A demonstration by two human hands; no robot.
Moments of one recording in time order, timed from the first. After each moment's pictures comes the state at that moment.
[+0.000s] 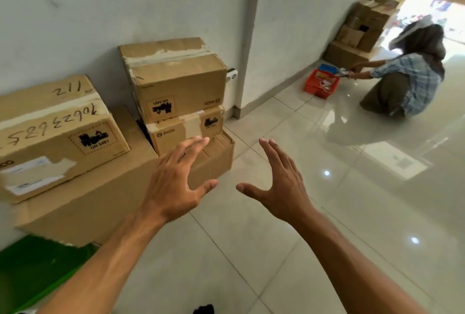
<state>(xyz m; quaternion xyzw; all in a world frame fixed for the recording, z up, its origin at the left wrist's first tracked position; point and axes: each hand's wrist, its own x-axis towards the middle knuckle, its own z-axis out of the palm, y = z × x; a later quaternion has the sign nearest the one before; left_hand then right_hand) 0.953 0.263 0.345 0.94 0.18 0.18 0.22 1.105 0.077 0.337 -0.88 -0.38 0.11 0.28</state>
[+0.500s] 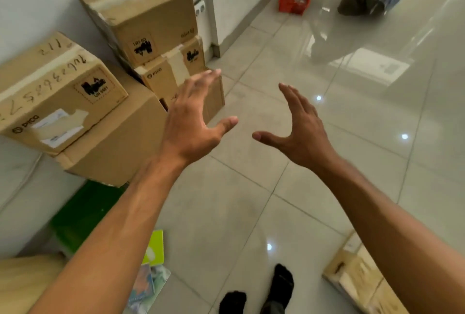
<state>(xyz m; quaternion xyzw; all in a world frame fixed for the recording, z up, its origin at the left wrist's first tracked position) 0.859 0.167 0.406 0.94 0.09 0.17 0.28 0.953 -0.044 0.369 -0.91 -0.25 0.09 0.33</state>
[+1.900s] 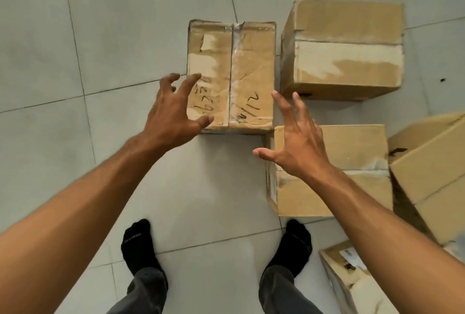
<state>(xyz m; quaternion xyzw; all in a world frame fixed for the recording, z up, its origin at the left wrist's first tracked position) 0.741 -0.391 -0.083 0.95 -0.15 -0.21 0.20 0.608 -0.617 -0.092 -0.94 0.17 0.13 0.25</state>
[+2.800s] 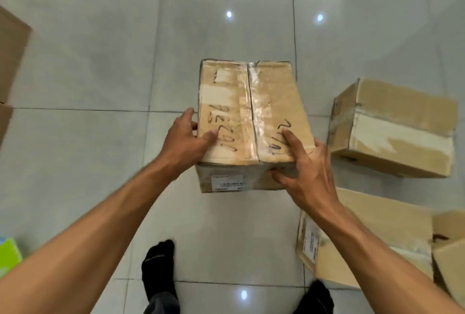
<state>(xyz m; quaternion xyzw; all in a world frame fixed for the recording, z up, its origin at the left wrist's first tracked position) 0.782 -0.276 -0.036 0.85 0.13 -0.23 0.45 0.688 -0.518 -0.067 -0.95 0.11 0.10 0.27</state>
